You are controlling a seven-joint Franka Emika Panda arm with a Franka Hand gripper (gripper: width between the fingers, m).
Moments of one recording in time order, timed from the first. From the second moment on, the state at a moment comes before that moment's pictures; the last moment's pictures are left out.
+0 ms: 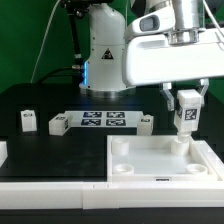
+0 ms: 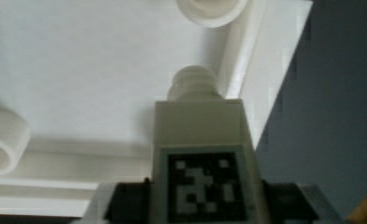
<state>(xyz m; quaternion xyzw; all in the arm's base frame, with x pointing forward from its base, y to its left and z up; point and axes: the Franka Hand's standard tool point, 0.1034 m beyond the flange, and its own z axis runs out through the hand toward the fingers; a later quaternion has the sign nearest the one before) 0.551 0.118 0.105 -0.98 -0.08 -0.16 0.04</state>
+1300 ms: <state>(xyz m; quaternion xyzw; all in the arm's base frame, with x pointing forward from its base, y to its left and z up) 0.611 0.112 0.089 -0.97 -0.13 -0.17 0.04</state>
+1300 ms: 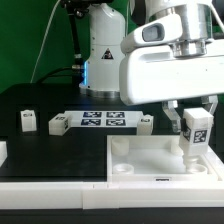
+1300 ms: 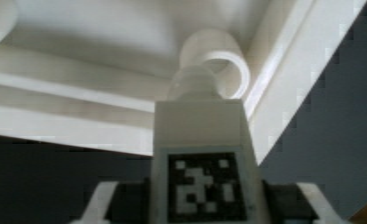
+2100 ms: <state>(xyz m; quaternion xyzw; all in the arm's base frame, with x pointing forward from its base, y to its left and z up) 0.612 0.120 0.071 -0.97 -0.14 -0.20 0.04</state>
